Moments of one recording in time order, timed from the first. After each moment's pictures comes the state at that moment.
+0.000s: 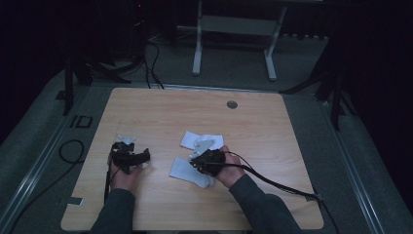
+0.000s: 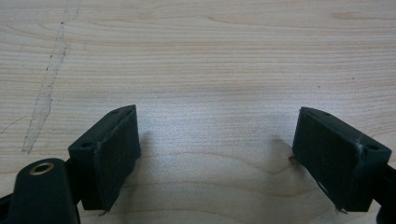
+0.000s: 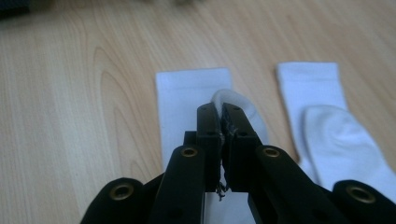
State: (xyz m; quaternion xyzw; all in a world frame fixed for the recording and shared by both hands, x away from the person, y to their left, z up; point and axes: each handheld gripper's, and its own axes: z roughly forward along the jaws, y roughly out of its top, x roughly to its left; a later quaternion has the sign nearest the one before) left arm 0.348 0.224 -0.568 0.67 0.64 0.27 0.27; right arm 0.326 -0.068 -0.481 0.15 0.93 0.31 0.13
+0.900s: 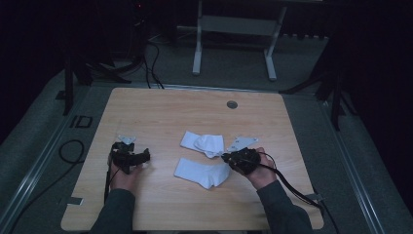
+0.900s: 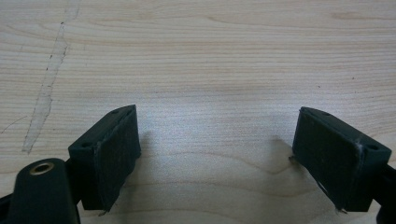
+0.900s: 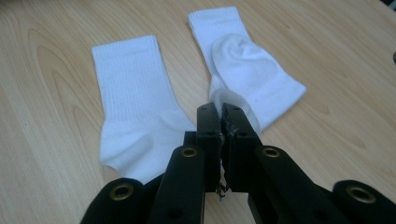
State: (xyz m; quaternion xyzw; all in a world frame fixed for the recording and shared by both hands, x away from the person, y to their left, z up) left arm 0.348 0.224 -0.568 0.67 0.64 0.27 0.27; right arm 0.326 -0.162 -0.472 0.26 0.89 0.33 0.16
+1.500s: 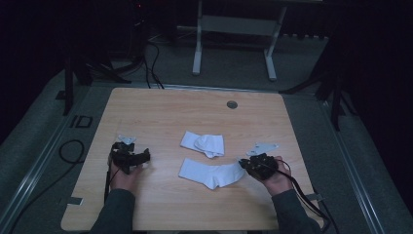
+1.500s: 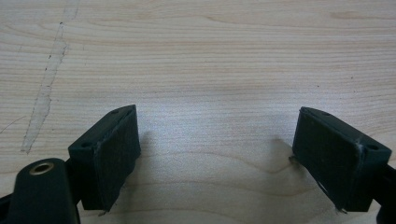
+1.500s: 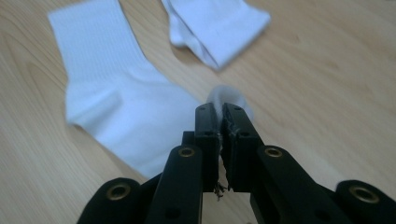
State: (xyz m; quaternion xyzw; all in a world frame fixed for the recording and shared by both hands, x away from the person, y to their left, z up) left arm 0.348 0.224 -0.568 0.67 0.64 0.27 0.28; right arm 0.322 -0.219 -0.498 0.33 0.88 0.32 0.15
